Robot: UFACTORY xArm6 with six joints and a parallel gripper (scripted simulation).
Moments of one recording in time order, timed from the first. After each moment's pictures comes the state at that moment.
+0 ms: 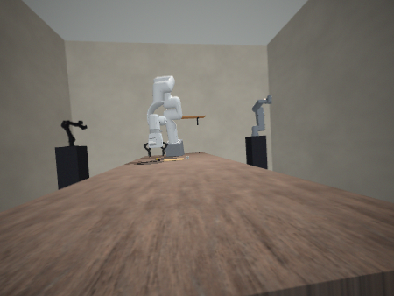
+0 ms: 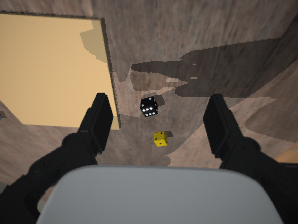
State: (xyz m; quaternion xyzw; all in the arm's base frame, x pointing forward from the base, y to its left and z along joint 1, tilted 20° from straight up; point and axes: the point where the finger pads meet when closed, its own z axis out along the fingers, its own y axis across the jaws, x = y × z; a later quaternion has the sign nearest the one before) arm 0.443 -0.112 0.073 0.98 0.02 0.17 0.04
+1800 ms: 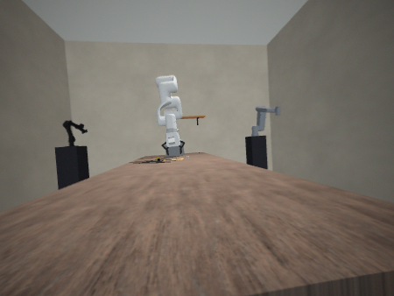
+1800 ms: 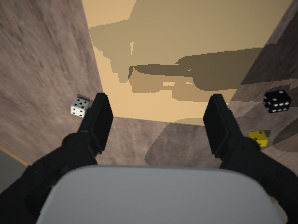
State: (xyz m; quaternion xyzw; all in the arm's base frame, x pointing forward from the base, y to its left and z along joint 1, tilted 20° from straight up) arm 0.425 0.014 0.057 0.99 0.02 0.17 0.02
